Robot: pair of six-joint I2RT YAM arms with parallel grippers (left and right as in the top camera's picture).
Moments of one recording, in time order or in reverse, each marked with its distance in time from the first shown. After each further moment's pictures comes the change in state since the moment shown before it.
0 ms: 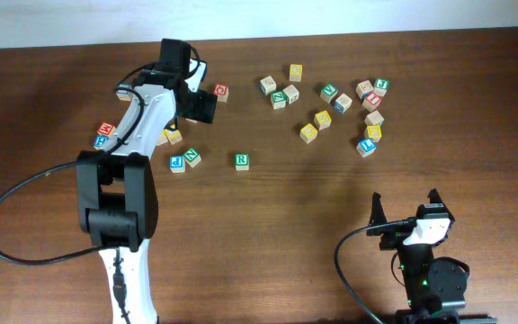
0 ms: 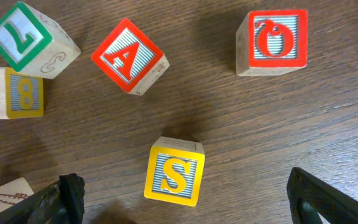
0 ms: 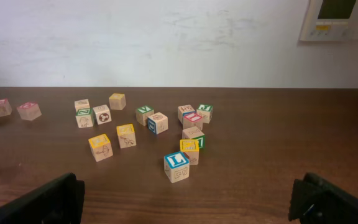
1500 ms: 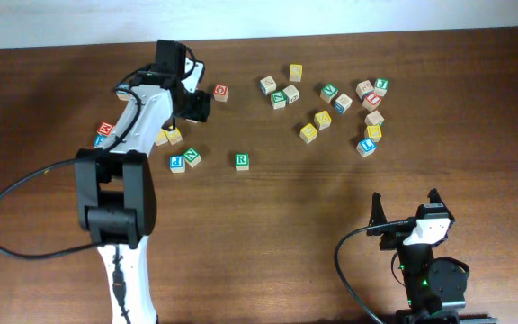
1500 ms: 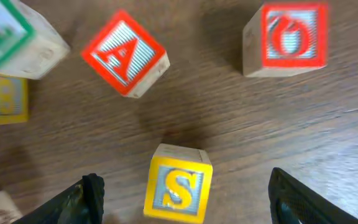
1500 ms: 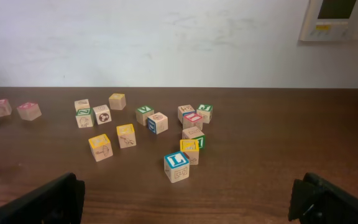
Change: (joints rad) left arm 0.020 0.033 0.000 0.023 0.046 0.004; right arm 0.000 0.000 0.000 0.000 0.000 0.000
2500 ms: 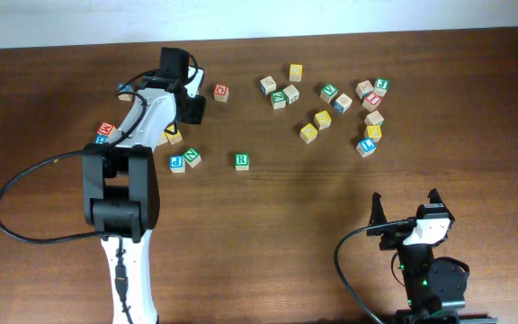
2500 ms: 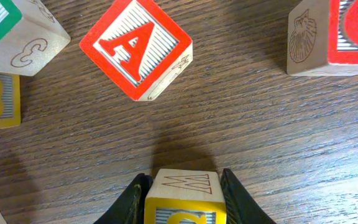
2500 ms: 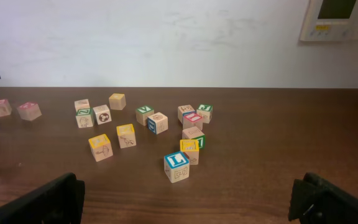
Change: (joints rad) left arm 0.000 0.049 -0.002 0.043 -0.061 0.006; right arm 0.000 0.000 0.000 0.000 0.000 0.000
